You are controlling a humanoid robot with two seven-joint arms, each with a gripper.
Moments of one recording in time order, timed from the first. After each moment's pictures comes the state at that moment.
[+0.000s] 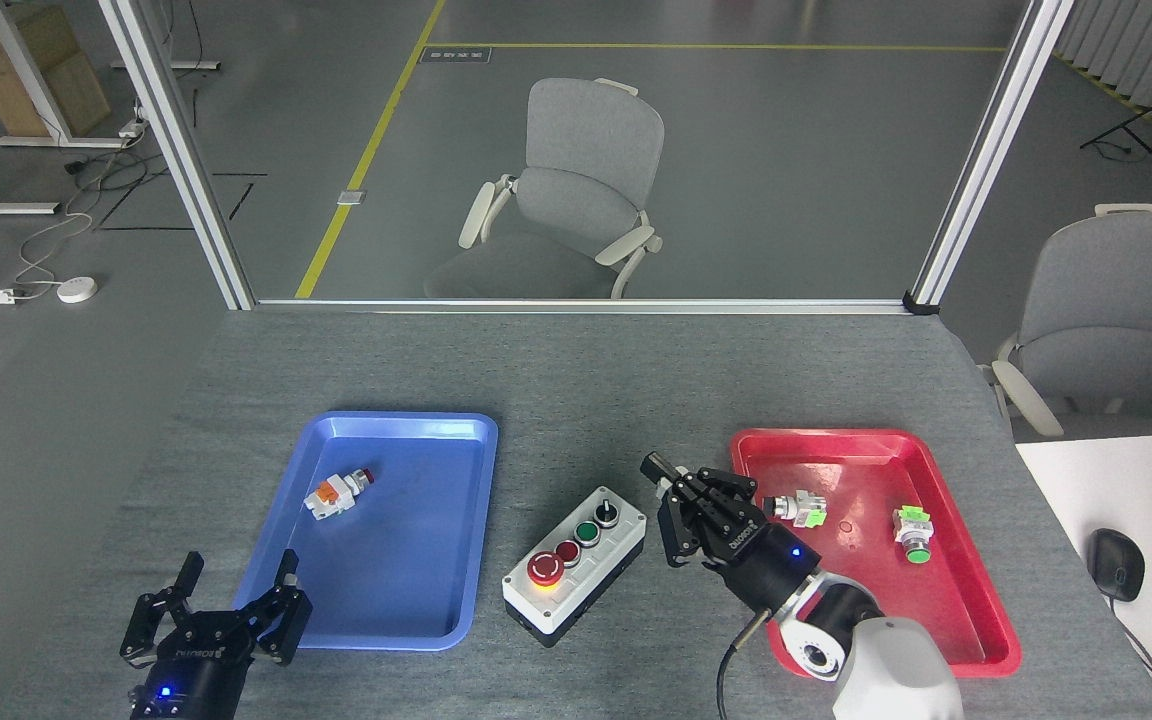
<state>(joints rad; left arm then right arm) 0.04 0.28 -0.03 -1.45 -1.20 -0.01 0.23 -0.39 -0.06 0.22 -1.08 1.23 -0.71 -0.19</state>
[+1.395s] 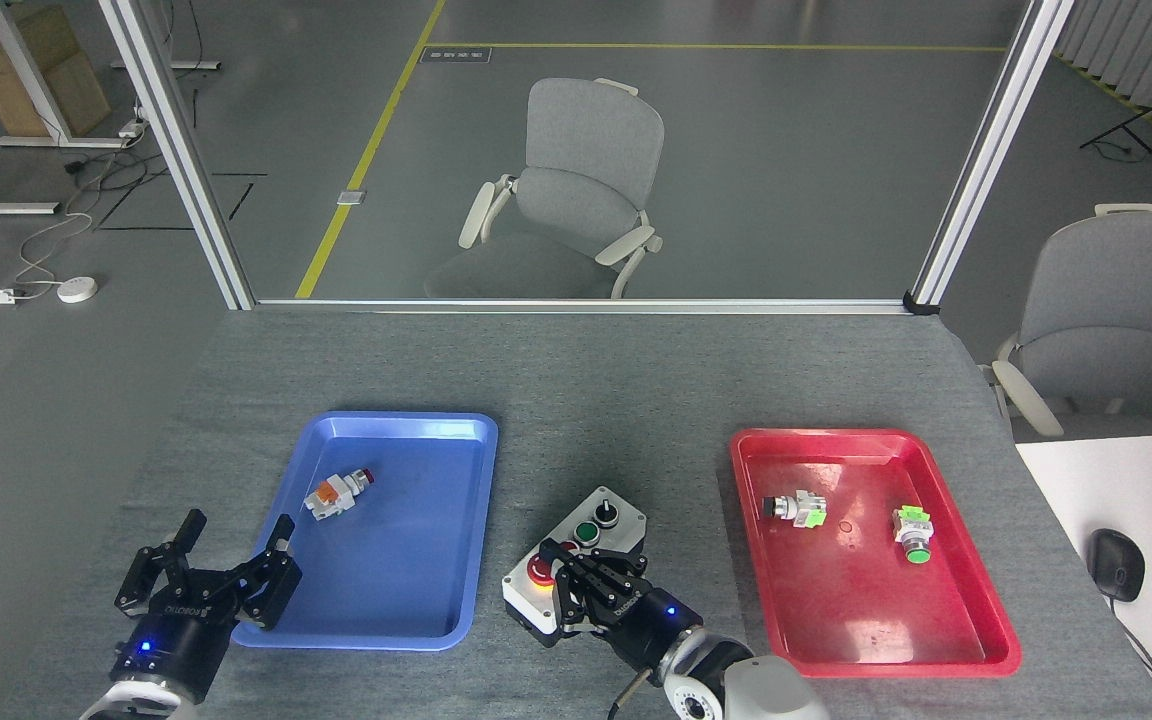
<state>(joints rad) -0.06 0.28 0.05 -1.36 -1.20 -0.24 0.21 -0.43 0.10 0.41 -0.77 1.24 -0.54 -0.19</state>
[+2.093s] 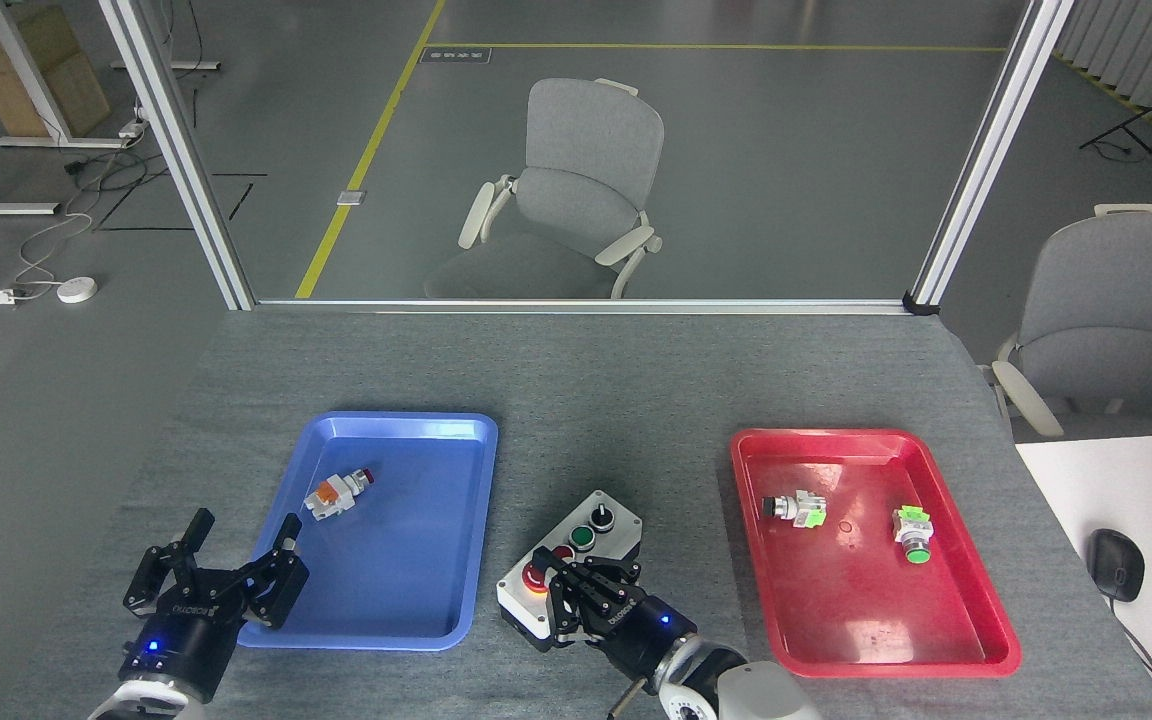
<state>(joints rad) -0.06 0.27 0.05 -1.37 -1.20 -0.24 0.21 -0.43 0.10 0.44 -0.75 1.24 -0.53 -0.22</state>
